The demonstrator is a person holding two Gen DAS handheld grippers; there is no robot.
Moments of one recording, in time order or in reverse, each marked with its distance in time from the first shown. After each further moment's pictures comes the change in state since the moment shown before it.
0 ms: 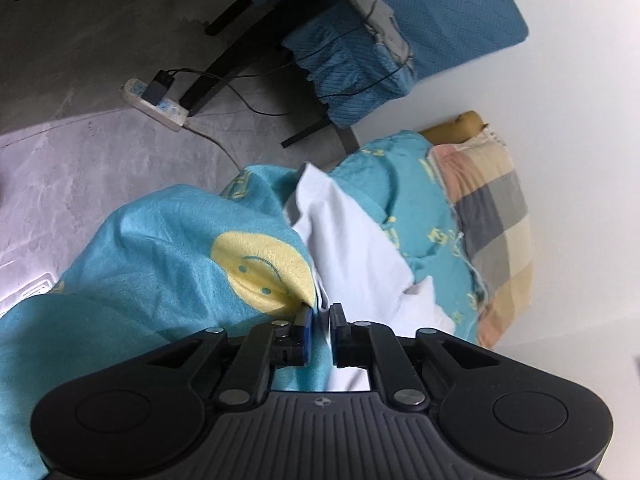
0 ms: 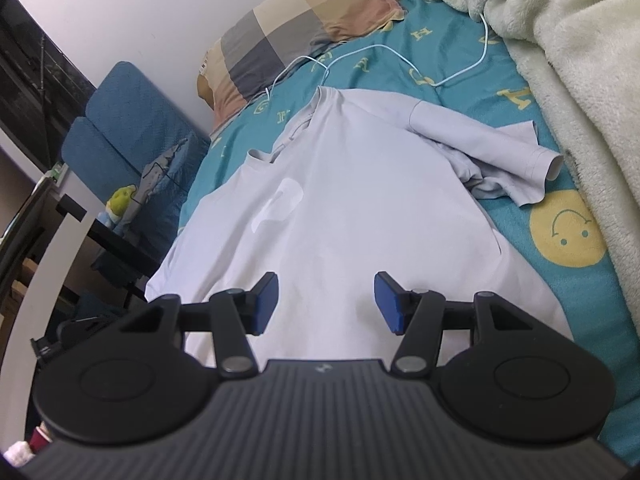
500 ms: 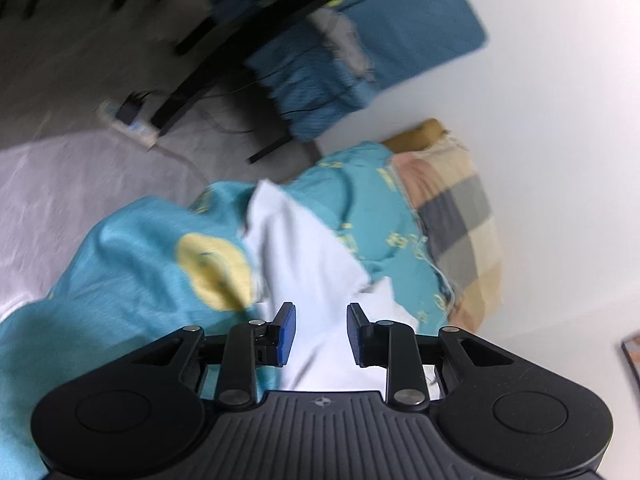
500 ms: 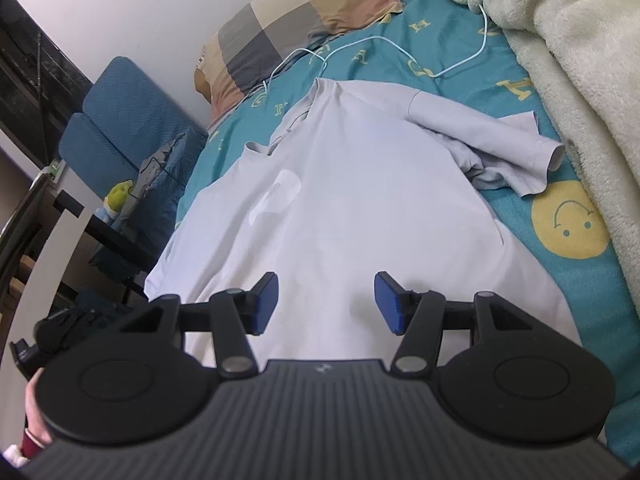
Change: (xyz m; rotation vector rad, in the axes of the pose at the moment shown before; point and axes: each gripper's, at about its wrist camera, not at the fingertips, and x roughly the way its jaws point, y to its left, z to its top) left arm -0.028 -0.025 -0.013 0.100 -0.053 -0.086; right arm 0.004 -0.001 -0.004 0.003 0.023 0.002
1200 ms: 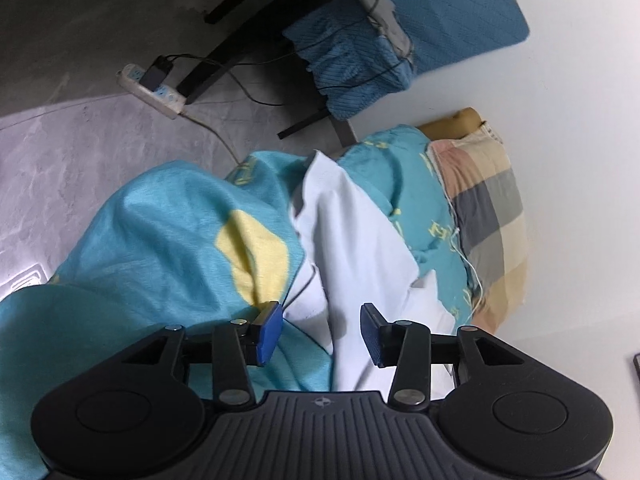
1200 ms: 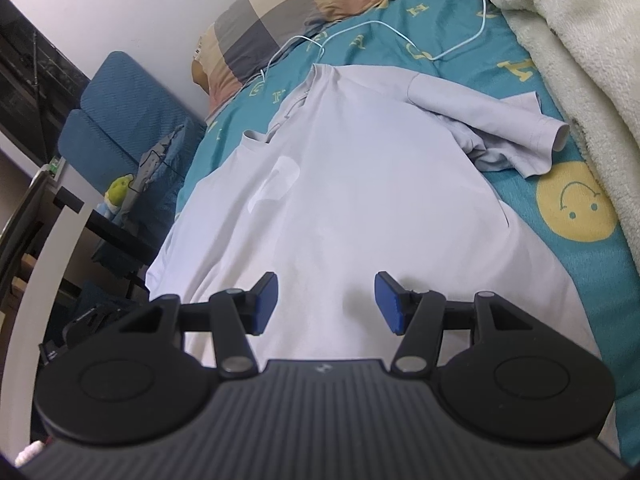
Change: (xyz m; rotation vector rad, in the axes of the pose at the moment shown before) left arm 0.038 0.045 0.004 -0.117 0.081 0.051; right arm 0.007 -0.005 -0.003 0.027 0.034 0.001
